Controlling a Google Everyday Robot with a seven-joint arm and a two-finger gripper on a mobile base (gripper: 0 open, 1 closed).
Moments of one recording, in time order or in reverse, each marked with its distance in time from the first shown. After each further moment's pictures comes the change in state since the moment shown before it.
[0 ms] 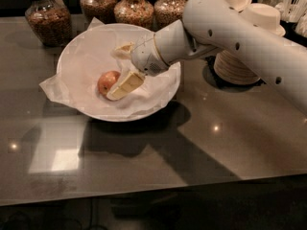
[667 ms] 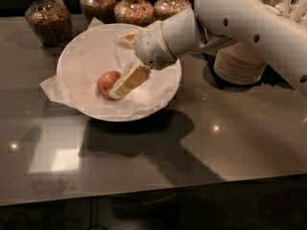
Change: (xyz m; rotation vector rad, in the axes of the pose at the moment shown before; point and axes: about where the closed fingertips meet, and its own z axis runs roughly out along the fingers) arm -0.029 0.011 -0.030 0.024 -0.010 -0.016
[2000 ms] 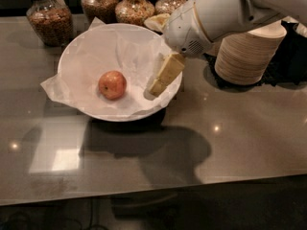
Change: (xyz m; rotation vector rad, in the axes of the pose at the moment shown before) arm 0.002 0.014 -0.080 0.033 0.167 -0.012
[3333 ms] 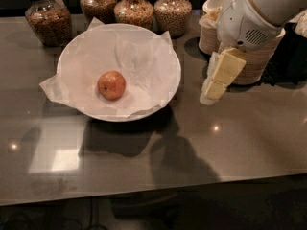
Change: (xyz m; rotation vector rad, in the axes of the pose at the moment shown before) arm 0.059 0.026 -0.101 0.055 0.408 0.084
